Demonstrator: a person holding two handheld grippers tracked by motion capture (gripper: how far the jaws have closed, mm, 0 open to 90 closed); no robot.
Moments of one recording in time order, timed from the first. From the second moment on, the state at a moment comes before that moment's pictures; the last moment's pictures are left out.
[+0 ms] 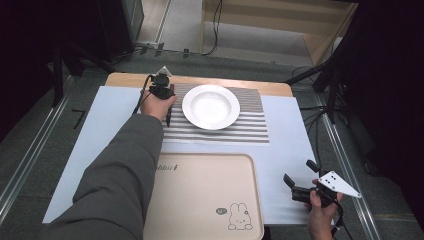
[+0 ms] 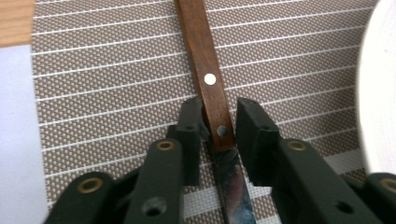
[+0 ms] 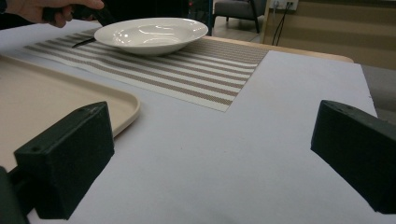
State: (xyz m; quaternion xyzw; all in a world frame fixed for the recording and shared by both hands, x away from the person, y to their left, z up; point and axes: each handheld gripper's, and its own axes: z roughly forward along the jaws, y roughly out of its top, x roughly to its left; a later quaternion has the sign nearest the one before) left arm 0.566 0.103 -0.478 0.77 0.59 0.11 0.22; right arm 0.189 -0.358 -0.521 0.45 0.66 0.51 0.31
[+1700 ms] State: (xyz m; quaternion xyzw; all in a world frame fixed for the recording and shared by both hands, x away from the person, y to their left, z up) left arm 0.491 0.139 -0.418 0.80 0.51 0.11 0.29; right arm 0.190 -0.356 -0.521 0.45 0.67 0.50 0.31
